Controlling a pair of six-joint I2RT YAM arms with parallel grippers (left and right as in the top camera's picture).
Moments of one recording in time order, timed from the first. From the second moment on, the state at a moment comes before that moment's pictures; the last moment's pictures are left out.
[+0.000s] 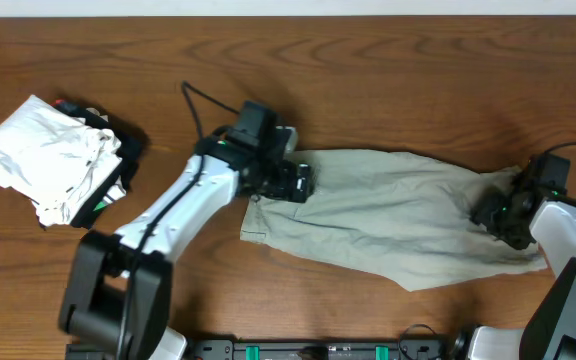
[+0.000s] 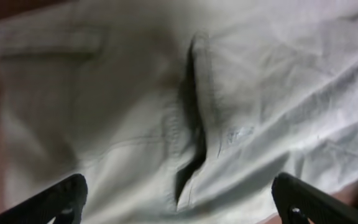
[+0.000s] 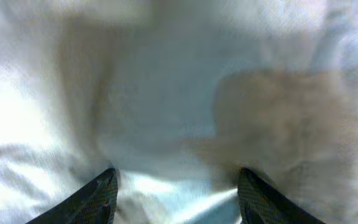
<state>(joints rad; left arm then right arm) -0.44 1.72 1.12 -0.62 0.40 -0.24 -0.38 1.54 0.74 -0.54 -0.01 0.26</state>
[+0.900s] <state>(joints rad) -0.32 1.94 1.16 -0.35 0.36 -0.29 -0.39 1.67 0.79 -0.31 0.09 0.26</state>
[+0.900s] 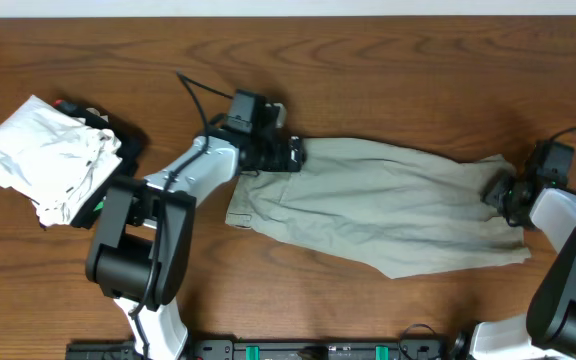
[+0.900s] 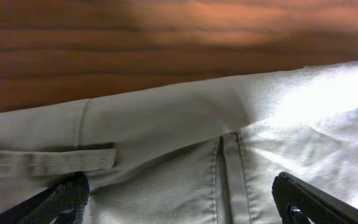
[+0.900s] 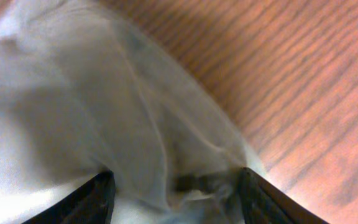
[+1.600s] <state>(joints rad) -0.19 1.69 1.13 -0.60 0.24 -0.29 -0.39 1.71 1.08 -0.54 -0.20 0.21</state>
